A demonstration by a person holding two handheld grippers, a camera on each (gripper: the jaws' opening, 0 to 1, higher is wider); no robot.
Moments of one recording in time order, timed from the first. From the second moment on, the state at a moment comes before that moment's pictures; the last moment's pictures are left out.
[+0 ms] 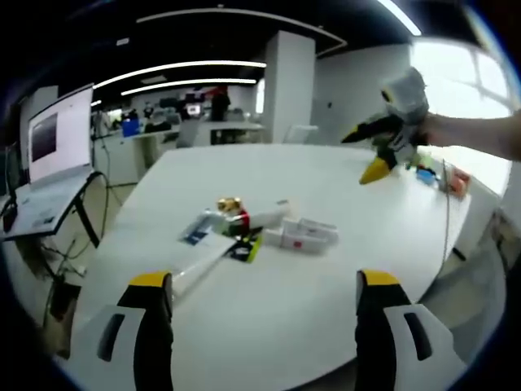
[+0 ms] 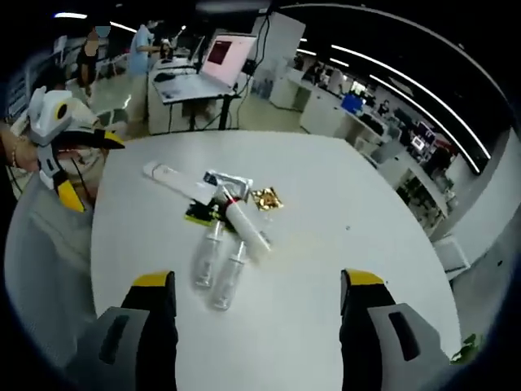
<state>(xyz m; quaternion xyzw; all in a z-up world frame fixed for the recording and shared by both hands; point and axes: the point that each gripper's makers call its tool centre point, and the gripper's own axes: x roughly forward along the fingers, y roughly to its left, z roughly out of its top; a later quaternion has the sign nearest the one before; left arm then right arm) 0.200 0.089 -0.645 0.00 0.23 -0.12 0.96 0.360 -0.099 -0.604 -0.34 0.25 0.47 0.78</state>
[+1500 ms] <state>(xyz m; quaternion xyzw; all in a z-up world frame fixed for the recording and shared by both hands) 0.198 0.085 -0.657 0.00 0.26 -0.13 0.96 0.421 -0.011 -0.706 -0.42 0.33 0.58 0.62</state>
